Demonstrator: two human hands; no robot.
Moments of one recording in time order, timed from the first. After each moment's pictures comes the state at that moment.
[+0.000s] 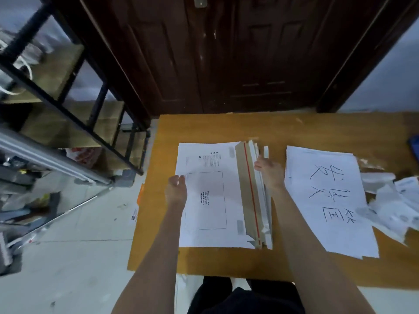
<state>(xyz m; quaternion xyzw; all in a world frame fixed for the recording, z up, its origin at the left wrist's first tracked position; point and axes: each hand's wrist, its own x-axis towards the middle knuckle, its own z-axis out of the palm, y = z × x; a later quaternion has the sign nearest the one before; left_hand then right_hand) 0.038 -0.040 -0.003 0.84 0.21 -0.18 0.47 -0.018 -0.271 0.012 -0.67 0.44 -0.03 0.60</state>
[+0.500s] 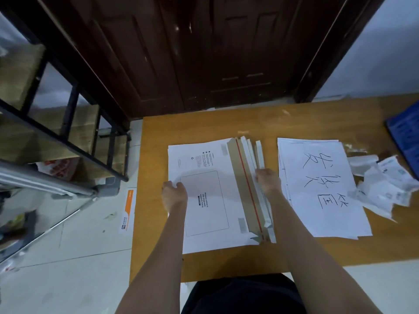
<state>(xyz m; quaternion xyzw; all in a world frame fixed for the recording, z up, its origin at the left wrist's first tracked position) 0.055 -0.042 -0.024 0.89 0.20 -0.17 0.37 -0.035 -0.258 -0.005 -0.71 0.51 0.08 0.47</state>
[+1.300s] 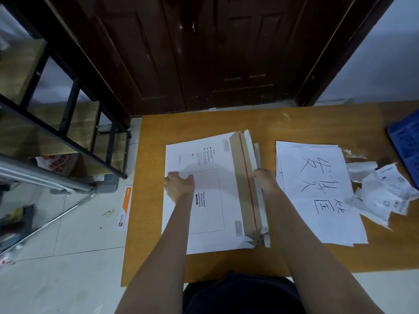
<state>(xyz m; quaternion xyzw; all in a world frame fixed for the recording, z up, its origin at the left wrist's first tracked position) 0.061 -0.079 -0.012 0.89 0.19 -0.18 0.37 -0.022 -0.269 0.011 -0.63 0.53 0.12 0.55</state>
